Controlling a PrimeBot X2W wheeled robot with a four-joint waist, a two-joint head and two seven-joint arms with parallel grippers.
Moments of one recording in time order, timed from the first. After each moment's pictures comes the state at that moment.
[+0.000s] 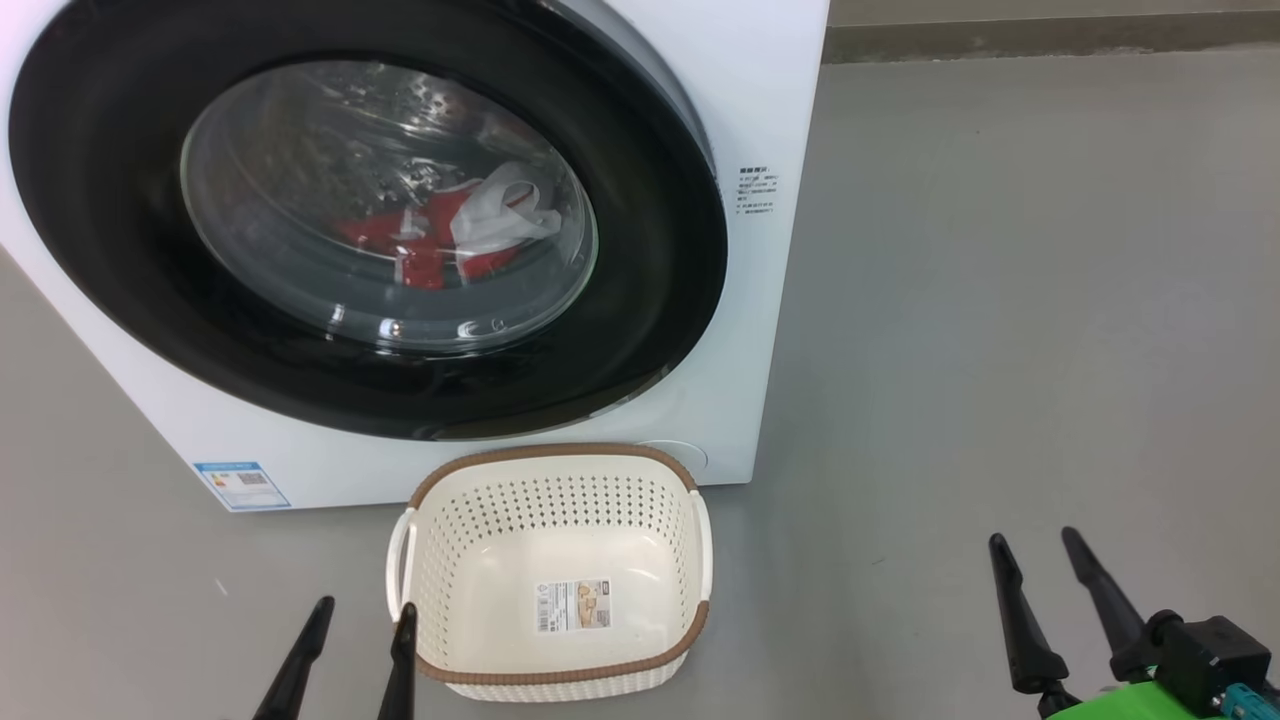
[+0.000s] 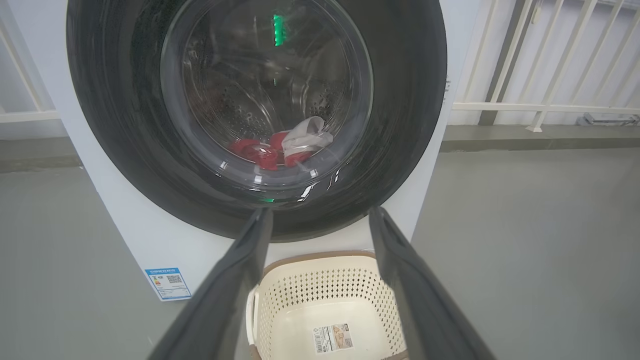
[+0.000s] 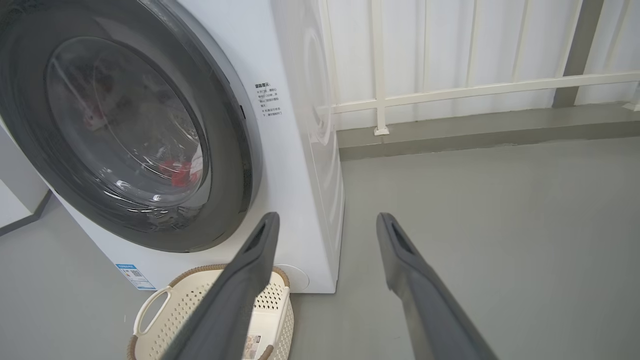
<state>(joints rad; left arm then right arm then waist) 0.10 0.04 0.00 0.11 -0.12 -0.12 -0.24 0.10 -0.05 -0.04 0.17 0.33 0.13 -0.24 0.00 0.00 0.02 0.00</state>
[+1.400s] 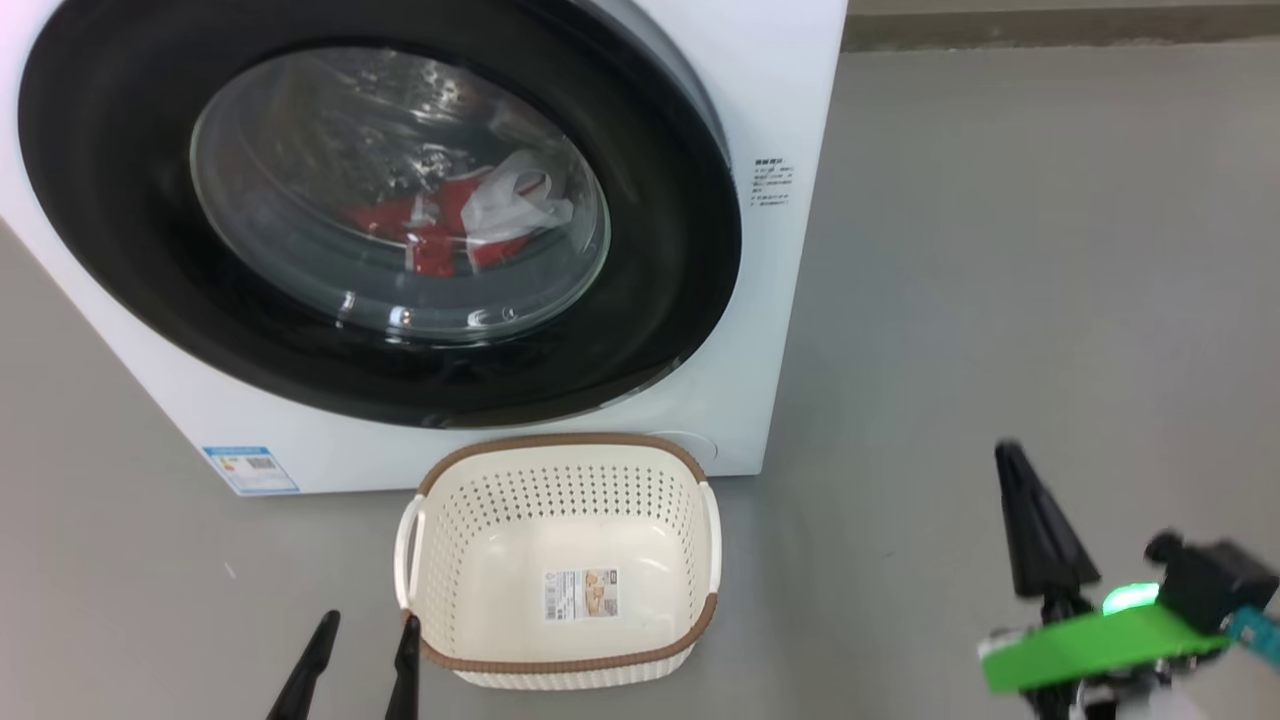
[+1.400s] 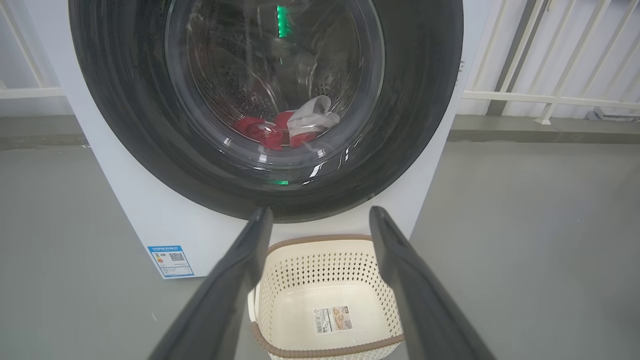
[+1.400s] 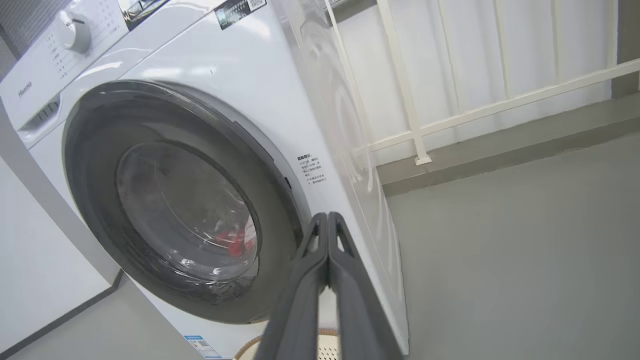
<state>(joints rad) 0.10 0.04 0.00 0.15 -0.13 -0.12 -0.25 -0.01 -0.04 0.02 0.15 0.51 0.13 -0.25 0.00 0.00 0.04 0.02</state>
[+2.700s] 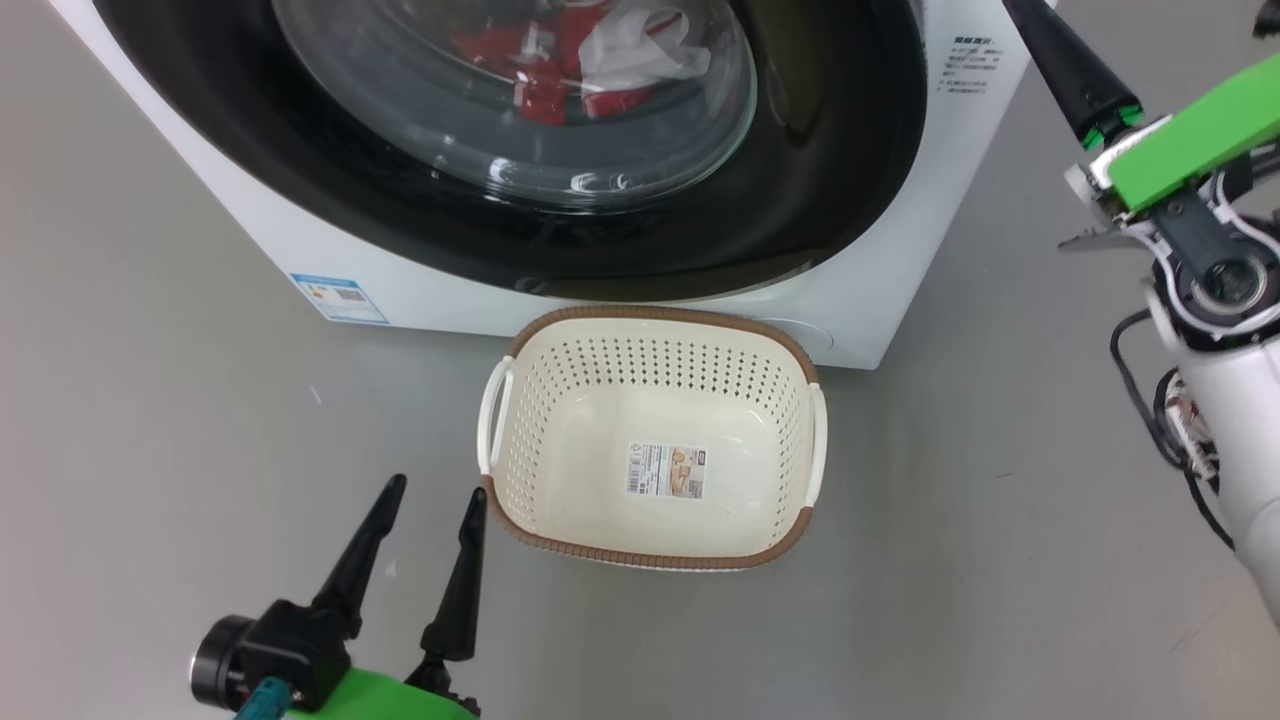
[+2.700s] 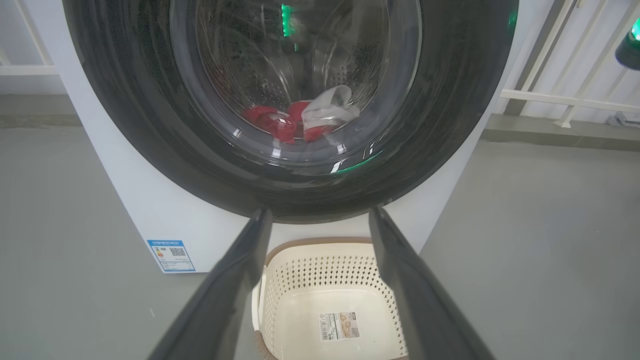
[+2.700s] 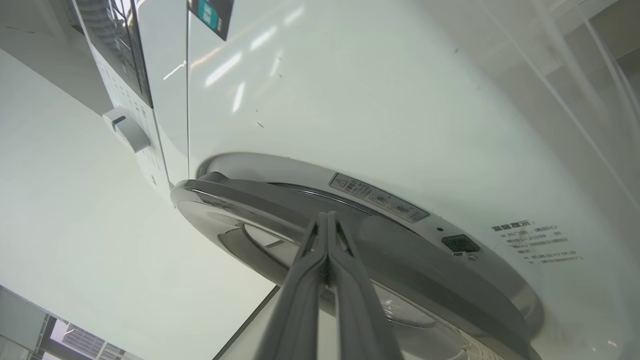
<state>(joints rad) -0.11 0.04 -0.12 0.17 -0.18 -0.12 -0.25 -0.84 -0.29 0.24 0.44 1.44 0.13 0.17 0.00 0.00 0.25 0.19</state>
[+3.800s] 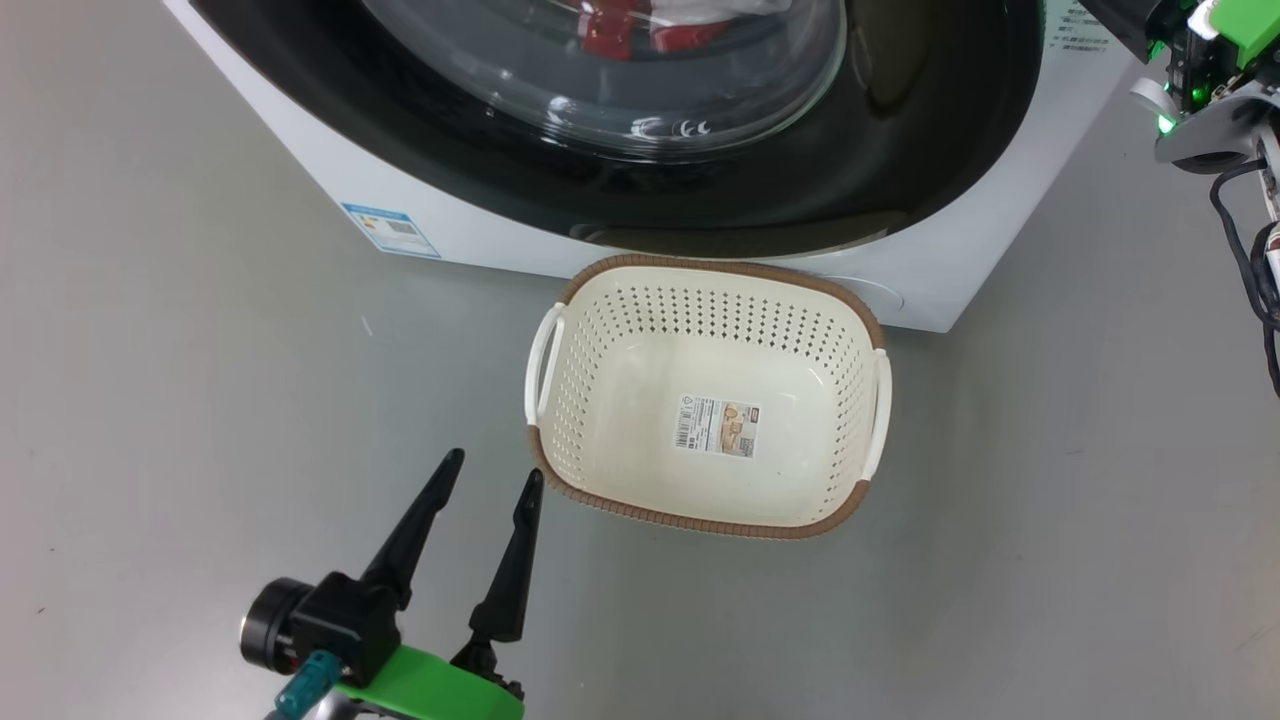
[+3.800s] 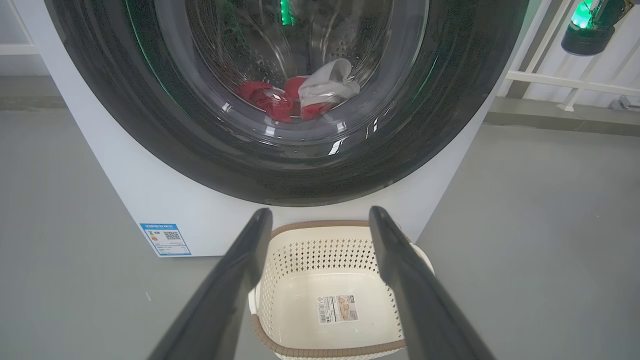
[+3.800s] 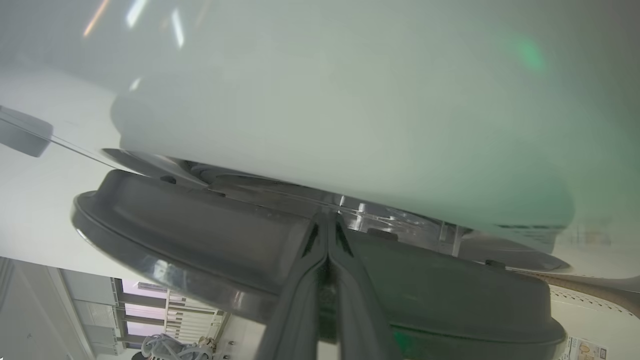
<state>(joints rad) -0.17 0.04 -0.21 0.18 -0.19 -0.13 -0.25 -1.15 -0.33 0.27 0.82 1.63 0.13 0.59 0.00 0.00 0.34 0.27</state>
